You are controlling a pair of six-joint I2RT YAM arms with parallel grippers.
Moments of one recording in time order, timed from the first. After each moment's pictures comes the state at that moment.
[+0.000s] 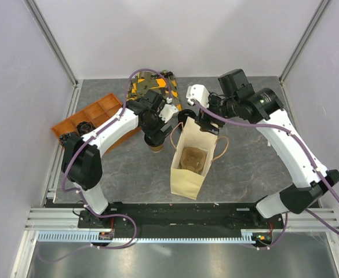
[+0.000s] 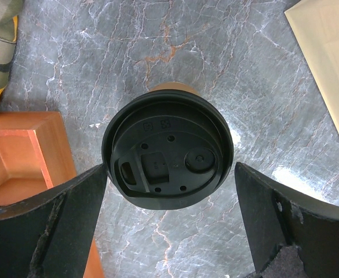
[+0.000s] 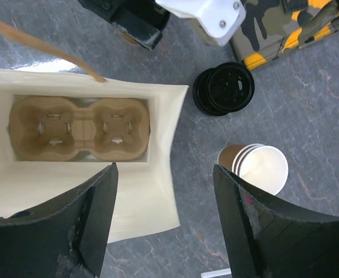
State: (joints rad) left arm -0.55 1.75 1.46 -0.86 0.08 0.36; right arm 0.56 1.46 1.79 -1.15 -0.35 -0.68
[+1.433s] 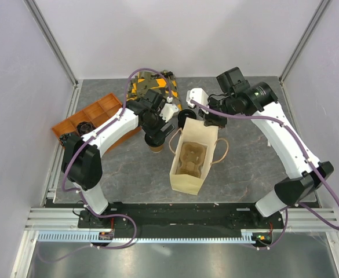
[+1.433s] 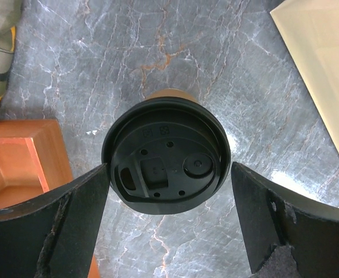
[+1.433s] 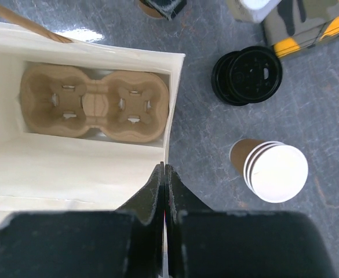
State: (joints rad) left arm -0.55 1.75 1.46 -0.84 0.11 0.36; right arm 0.50 1.57 1.84 -1.27 -0.43 -0.82
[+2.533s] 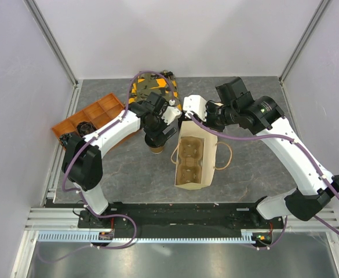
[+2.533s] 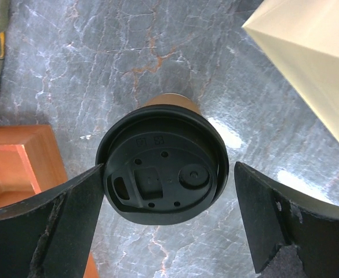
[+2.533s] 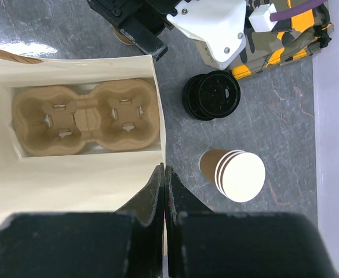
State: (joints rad) left arm -0.58 1.75 1.43 -0.81 0.09 0.36; right arm 0.64 1.41 1.73 -1.11 -0.28 -0.78
